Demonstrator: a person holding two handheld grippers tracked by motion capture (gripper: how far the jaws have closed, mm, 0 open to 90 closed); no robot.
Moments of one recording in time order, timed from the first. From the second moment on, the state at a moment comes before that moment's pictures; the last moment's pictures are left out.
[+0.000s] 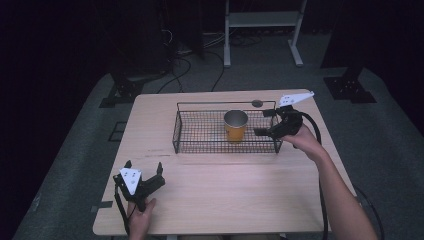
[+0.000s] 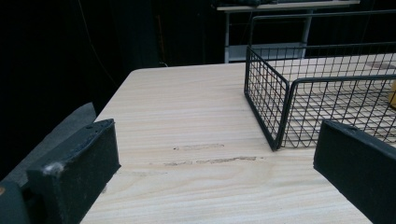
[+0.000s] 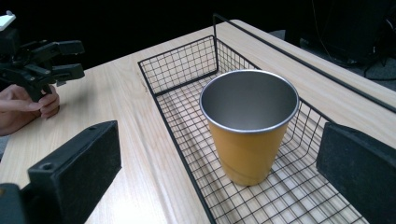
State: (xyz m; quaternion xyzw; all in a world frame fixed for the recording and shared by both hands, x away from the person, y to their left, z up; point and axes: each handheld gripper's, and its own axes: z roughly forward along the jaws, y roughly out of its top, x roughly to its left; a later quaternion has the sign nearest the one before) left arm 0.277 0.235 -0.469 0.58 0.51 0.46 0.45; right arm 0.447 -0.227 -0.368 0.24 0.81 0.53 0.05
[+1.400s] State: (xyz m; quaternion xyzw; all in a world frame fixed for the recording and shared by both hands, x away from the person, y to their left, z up) left arm 0.276 0.235 -0.469 0.58 0.51 0.46 0.45; right arm 0.402 -0.258 -0.388 0.25 0.81 0.52 0.07
